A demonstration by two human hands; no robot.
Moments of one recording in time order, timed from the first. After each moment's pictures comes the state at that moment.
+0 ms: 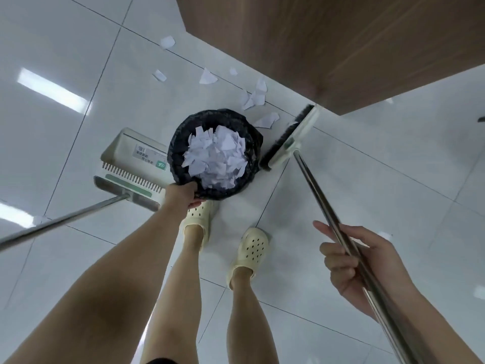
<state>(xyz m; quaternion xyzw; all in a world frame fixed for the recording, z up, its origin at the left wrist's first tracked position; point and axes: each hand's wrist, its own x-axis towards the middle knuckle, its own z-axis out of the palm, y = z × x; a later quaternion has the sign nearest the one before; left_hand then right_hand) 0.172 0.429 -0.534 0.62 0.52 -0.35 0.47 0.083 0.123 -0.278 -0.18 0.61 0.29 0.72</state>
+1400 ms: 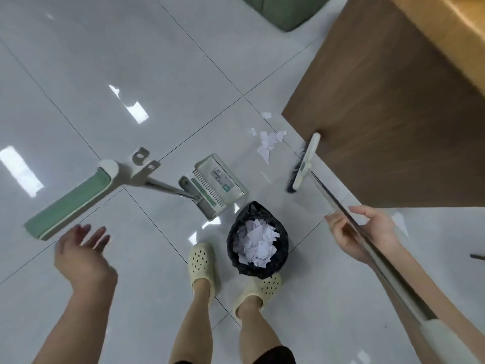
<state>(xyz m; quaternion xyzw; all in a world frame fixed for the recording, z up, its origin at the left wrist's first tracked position) -0.018 0.731 -0.255 0.39 0.62 0.26 0.62 0.171 0.257 -0.197 -0.20 0.55 0.34 0.74</state>
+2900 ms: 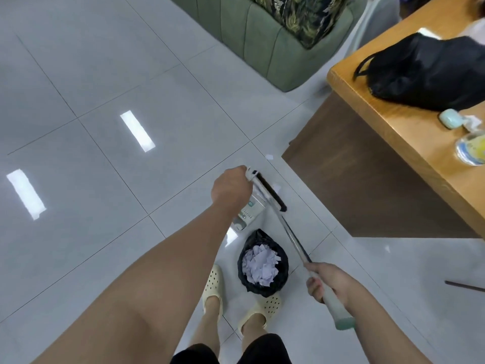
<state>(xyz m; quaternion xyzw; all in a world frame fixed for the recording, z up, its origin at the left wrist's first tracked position) 0.198 0.633 -0.070 0.91 0.20 -0.17 0.32 0.105 0.359 -0.057 -0.53 0.49 0.50 0.47</state>
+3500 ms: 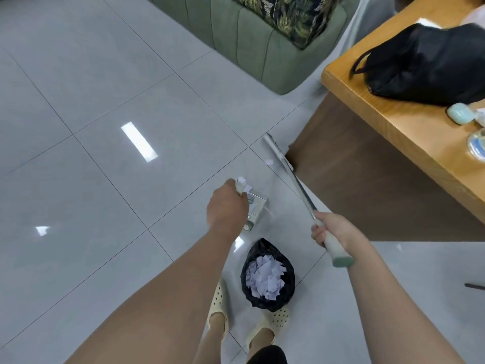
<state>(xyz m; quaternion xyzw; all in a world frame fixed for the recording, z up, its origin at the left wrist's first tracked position) 0.201 0.617 -0.091 0.88 0.28 -0.12 0.36 0.241 0.367 -0.095 -0.57 0.46 0.40 0.56</state>
